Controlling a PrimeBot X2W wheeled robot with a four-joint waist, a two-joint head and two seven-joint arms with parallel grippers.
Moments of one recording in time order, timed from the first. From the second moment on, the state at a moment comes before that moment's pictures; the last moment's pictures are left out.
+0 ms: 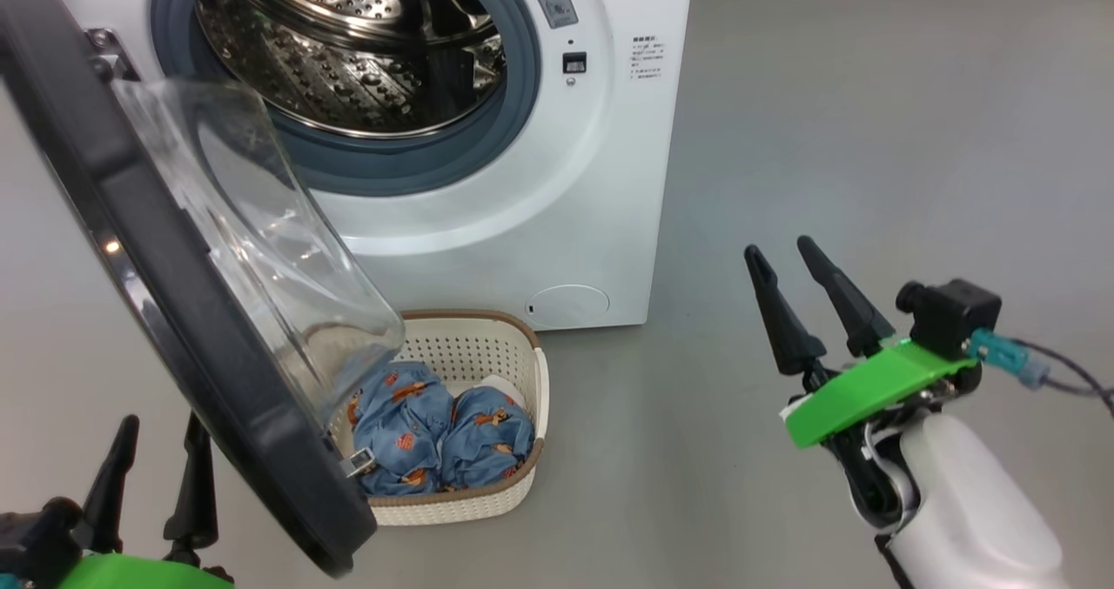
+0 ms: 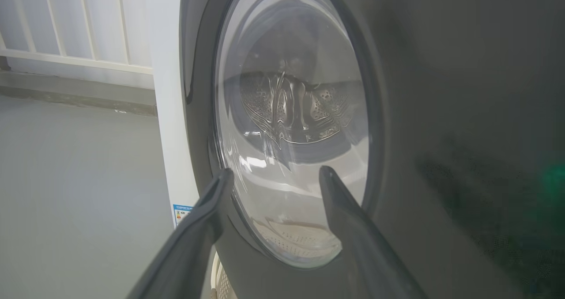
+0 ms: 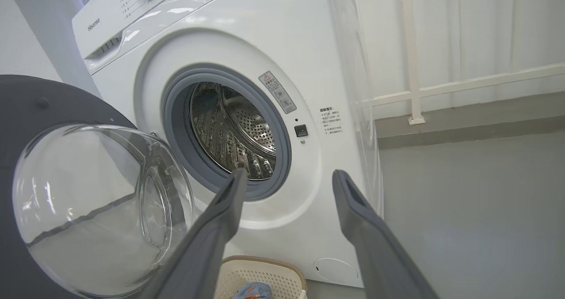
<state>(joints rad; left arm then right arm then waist) -0.03 0.23 -0.01 0.15 -0.49 -0.13 -0.26 -0.46 -0.18 0.27 0.45 0.59 0.13 -0.25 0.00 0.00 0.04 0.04</state>
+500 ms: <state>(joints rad) -0.01 0.23 -0.01 0.15 -0.47 -0.13 -0.26 -0.16 -0.07 0.05 0.28 0.16 0.13 -0.25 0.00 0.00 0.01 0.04</state>
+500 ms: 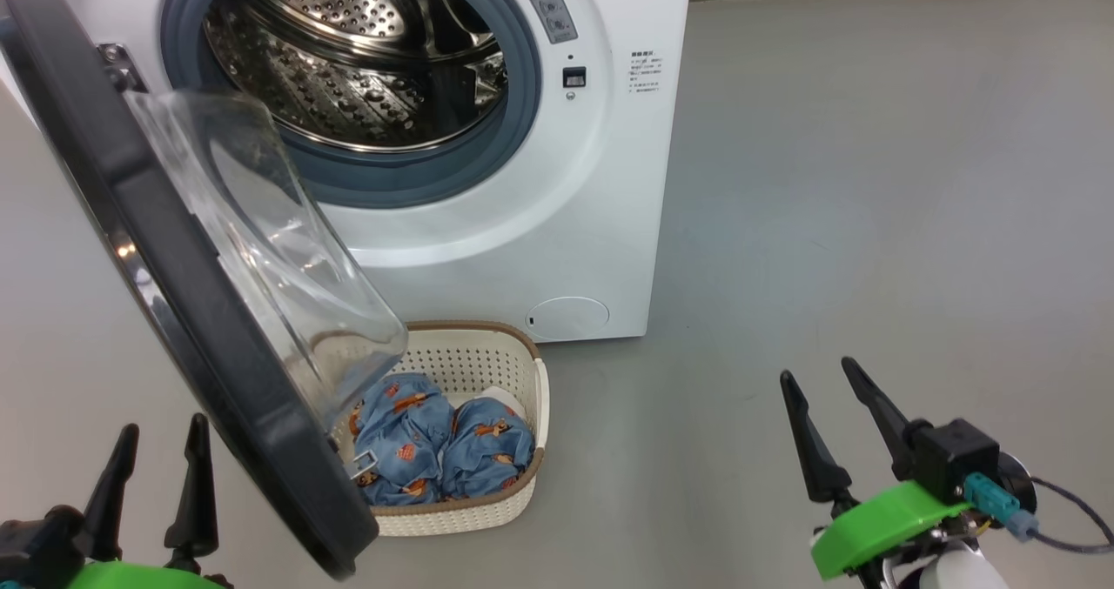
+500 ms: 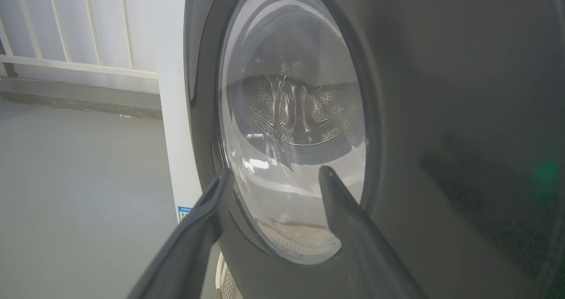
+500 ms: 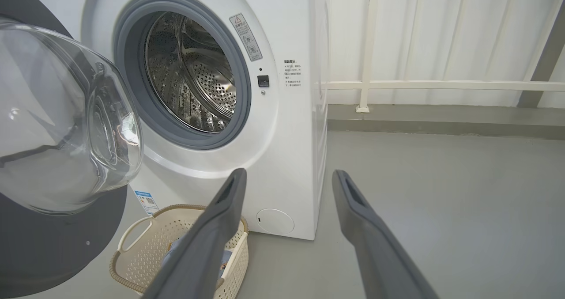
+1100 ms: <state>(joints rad) 0.02 0.22 0.01 0.15 -0.45 -0.13 -0.26 -0.02 -0.05 -0.01 0.17 0.07 0.13 -0.25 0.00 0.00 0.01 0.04</state>
